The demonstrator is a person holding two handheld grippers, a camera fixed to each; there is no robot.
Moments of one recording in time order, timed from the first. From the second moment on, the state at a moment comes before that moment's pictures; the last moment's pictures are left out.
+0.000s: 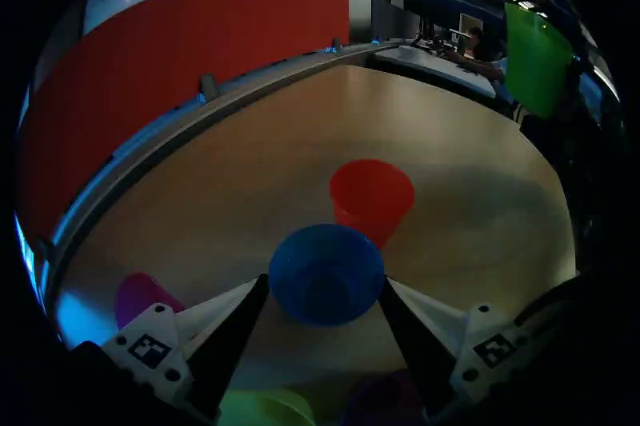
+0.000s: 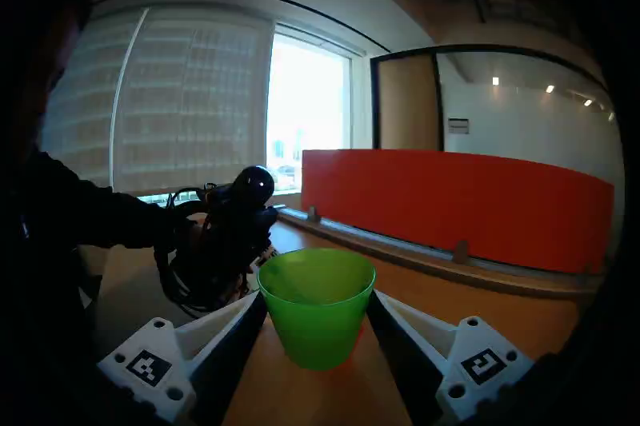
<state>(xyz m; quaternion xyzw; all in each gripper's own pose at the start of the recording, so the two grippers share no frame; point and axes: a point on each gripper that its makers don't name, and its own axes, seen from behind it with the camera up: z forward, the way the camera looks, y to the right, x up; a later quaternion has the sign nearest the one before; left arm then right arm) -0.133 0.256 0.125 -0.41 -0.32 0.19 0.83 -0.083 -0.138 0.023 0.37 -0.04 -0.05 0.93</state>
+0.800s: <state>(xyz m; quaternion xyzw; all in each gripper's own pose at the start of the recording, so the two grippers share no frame) -0.116 0.253 0.123 -0.42 -0.30 0.17 0.84 -0.078 -0.140 0.023 0.36 -0.04 -0.05 0.93</state>
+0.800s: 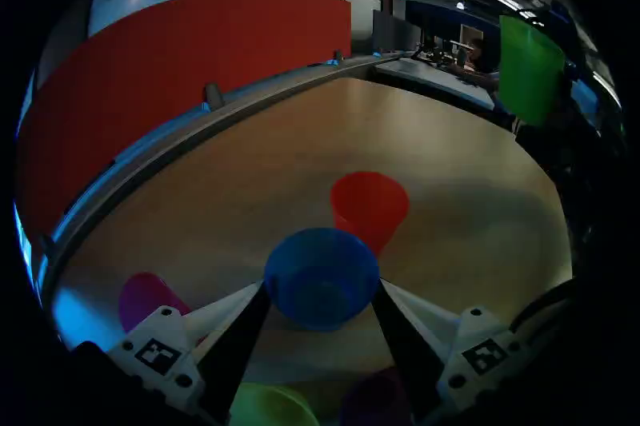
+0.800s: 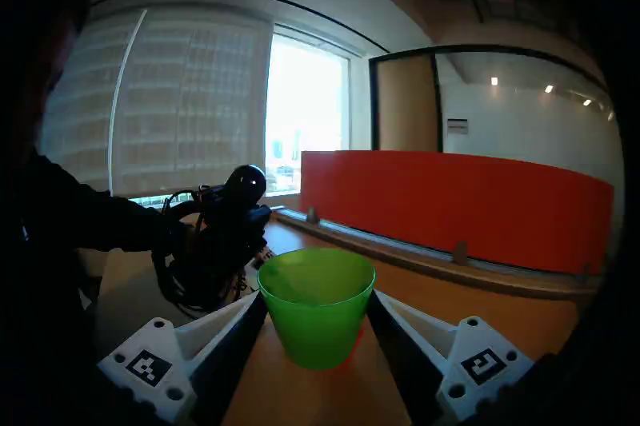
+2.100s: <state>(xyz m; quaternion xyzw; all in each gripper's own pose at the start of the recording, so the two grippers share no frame) 0.025 0.225 0.104 -0.40 -0.11 0.06 0.91 -0.055 -0.162 0.010 0.37 -0.04 -0.05 0.93</state>
